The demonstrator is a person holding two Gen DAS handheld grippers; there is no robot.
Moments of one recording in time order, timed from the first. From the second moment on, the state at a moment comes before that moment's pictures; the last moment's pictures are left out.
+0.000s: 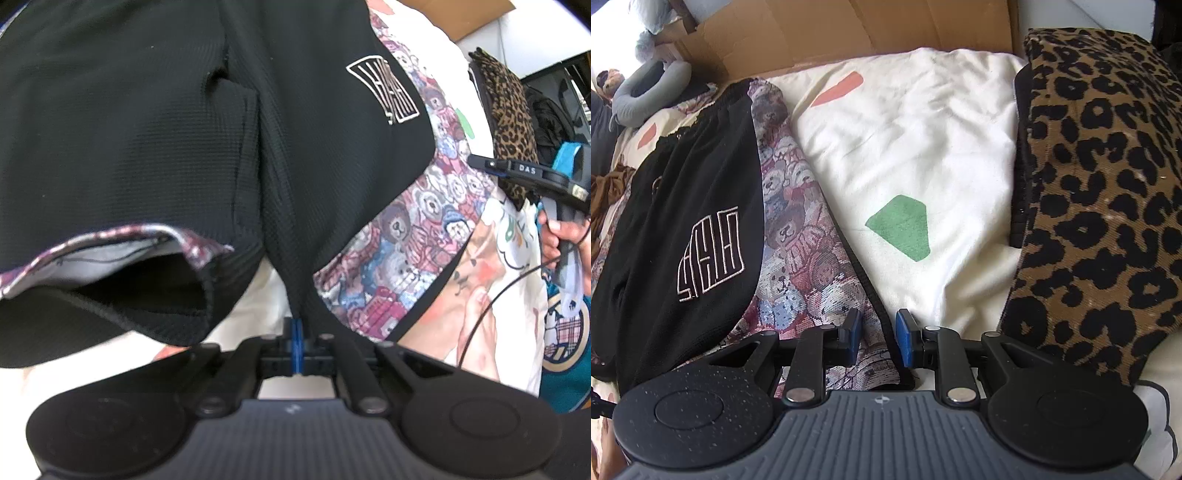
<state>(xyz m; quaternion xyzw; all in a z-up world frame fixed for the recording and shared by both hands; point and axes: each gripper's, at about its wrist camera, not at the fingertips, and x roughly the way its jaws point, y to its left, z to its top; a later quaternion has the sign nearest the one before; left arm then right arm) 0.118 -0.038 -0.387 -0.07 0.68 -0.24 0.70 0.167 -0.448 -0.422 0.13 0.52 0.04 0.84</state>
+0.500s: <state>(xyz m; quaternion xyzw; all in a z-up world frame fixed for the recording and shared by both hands) 0.122 -0.045 -0.374 -0.07 0.66 -0.28 0.69 0.175 -0.443 -0.384 0.06 0.54 0.05 0.84</state>
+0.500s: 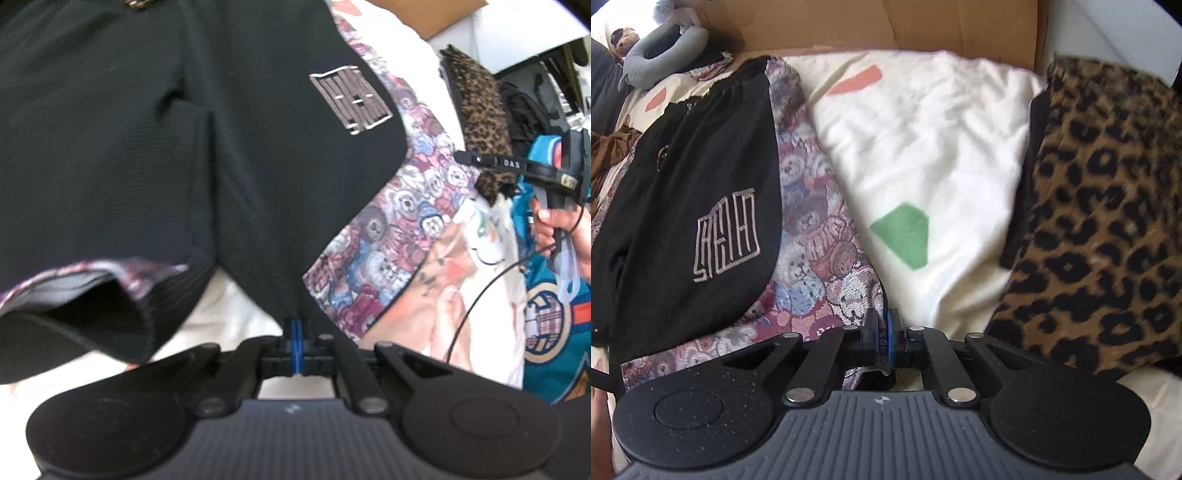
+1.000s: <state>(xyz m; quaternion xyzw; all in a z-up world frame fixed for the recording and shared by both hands) 0.131 -0.049 -0.346 -0.11 0.64 -0.33 0.69 0.194 -0.450 -0.297 -0.01 0.49 0.02 0.87</state>
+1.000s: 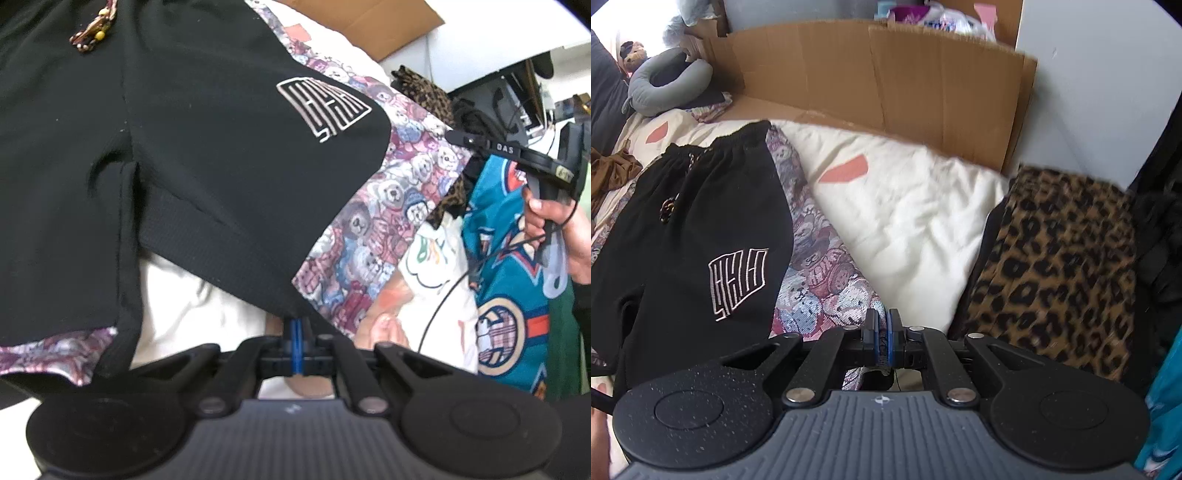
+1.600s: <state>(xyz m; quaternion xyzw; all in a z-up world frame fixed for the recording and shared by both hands) 0.129 -0.055 -0.400 -0.06 0.67 -0.32 0.67 0.201 -0.458 -0.411 -0.01 0.58 0.00 0.81</state>
